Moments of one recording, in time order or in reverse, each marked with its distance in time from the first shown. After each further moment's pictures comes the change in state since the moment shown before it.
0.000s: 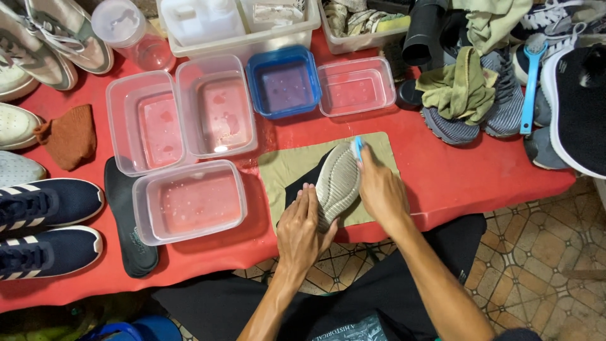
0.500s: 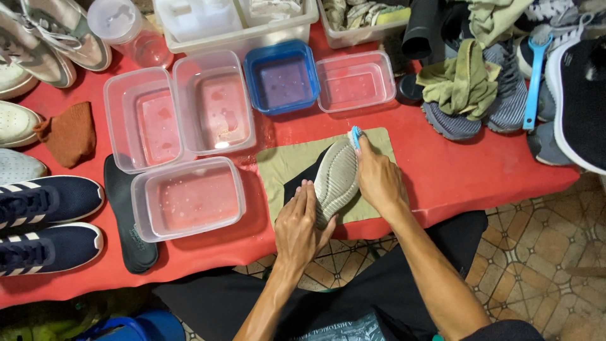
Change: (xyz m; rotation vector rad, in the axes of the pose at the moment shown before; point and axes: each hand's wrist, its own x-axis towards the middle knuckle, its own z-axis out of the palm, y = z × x) left_hand 0.002 0.002 -0.001 -0.011 -0.006 -0.013; right_hand 0.012 -0.006 -0.012 0.009 -0.037 0.013
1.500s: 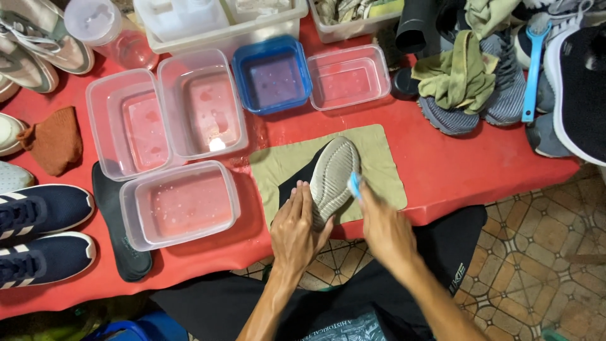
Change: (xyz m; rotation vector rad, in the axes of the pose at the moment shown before) left_hand -0.001 0.002 -0.001 0.031 -0.008 -0.006; right_hand -0.086 0.003 0.000 0.045 -0.124 0.073
